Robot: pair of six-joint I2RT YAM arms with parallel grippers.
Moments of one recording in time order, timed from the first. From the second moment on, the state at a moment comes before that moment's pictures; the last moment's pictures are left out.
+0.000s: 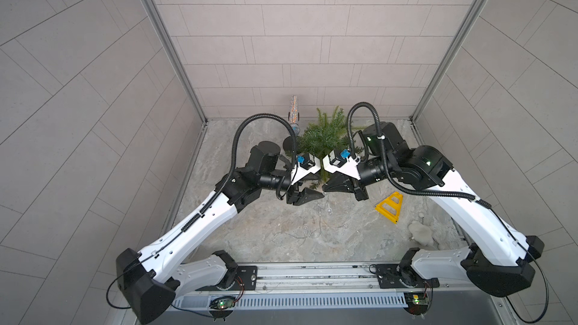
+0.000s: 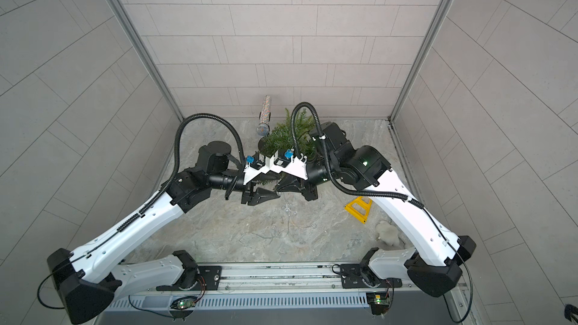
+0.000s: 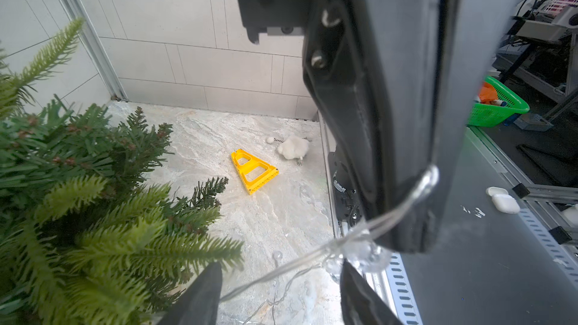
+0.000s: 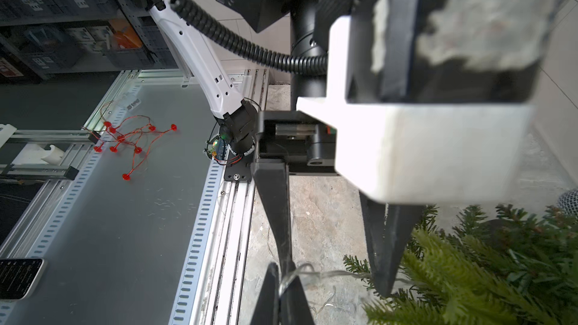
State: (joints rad) left arm -0.67 1.14 1.10 -0.43 0.81 0.29; right arm 0.68 1.30 1.64 -1.09 -0.77 -0.53
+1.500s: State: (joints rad) left arm -0.67 0.99 0.92 -0.12 0.39 0.12; right arm 0.69 1.32 1.56 -0.94 -0.71 -0.41
